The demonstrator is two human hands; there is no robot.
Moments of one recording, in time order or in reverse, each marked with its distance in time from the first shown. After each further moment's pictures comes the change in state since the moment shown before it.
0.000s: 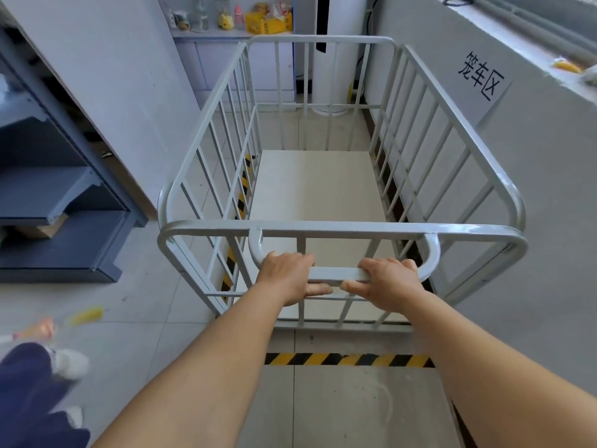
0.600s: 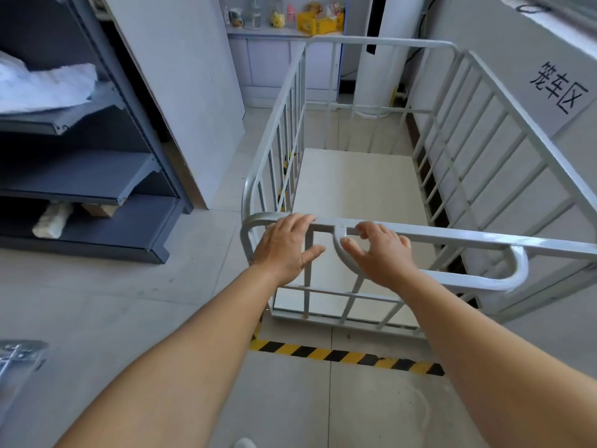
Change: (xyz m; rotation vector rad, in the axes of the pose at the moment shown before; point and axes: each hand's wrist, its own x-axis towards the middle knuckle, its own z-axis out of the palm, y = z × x) left_hand -0.077 -0.139 -0.036 -0.293 0.305 -0.093; right_hand 0.022 -0.164 -0.020 0.319 0.239 -0.052
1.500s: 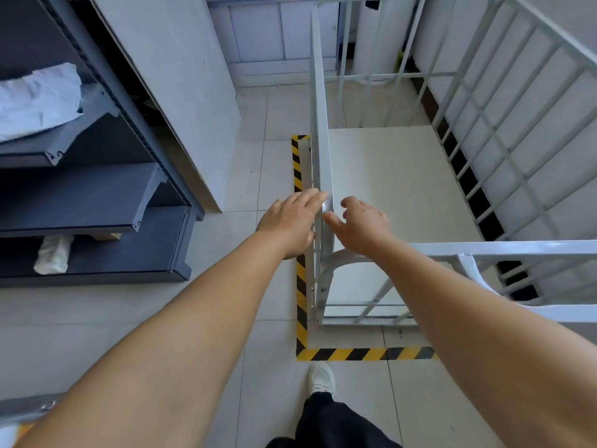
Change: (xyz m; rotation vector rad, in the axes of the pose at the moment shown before) left_hand 0.102 -0.199 -0.078 0.199 -0.262 0.119; right_hand 0.156 -0.197 0.101 0.007 -0.093 0.166
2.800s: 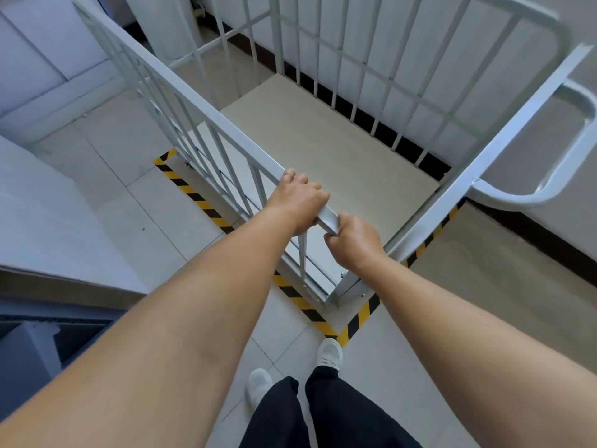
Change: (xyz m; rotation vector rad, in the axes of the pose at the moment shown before) left_hand 0.180 -0.042 0.000 0.488 -0.144 0.893; right_hand 0.057 -0.057 0.057 0.309 0.240 0.741
